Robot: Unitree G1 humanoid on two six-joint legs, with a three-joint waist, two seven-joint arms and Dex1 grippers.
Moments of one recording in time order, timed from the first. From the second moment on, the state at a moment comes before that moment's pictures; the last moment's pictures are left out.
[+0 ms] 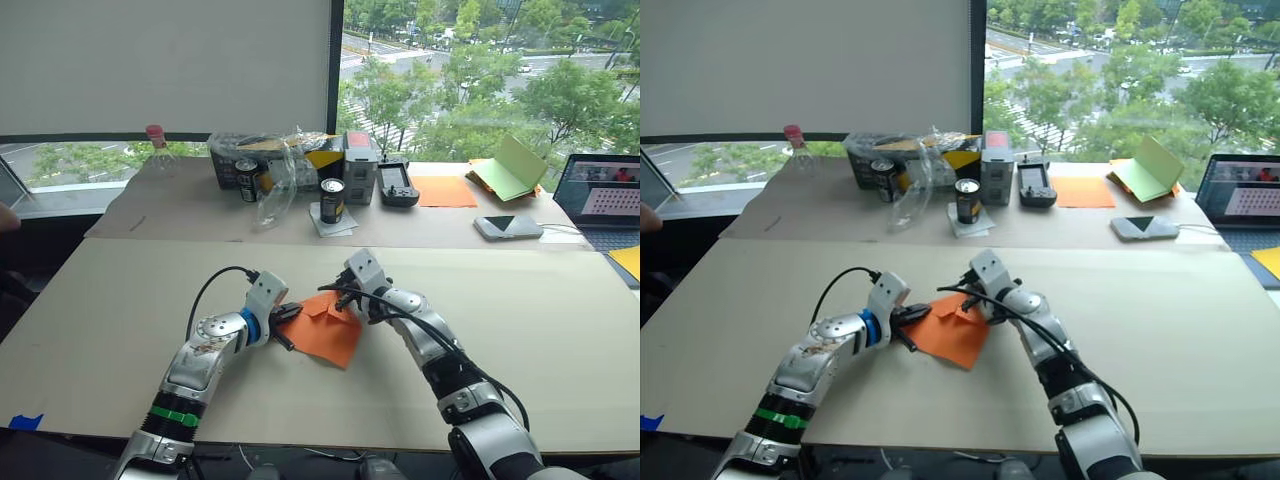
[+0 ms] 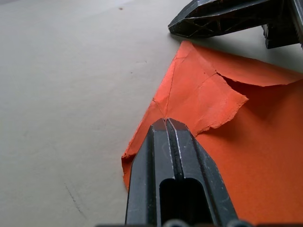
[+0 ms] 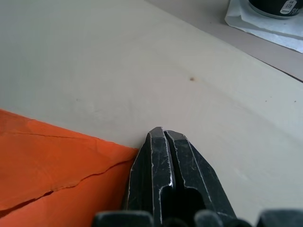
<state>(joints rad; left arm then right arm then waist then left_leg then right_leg) -0.40 0.35 -0.14 0.04 -0.16 0.57 -0.63 -0.66 -0.19 0.18 0.42 -0.03 0.37 0.44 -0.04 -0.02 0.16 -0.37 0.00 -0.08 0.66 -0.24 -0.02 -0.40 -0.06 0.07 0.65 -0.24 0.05</state>
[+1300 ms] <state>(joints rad) -0.43 0.32 -0.14 0.09 -0.16 0.57 -0.66 -0.35 -0.46 0.09 -0.26 0.28 0.87 0.71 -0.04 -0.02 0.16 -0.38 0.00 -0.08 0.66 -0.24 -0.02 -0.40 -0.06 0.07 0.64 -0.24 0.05</state>
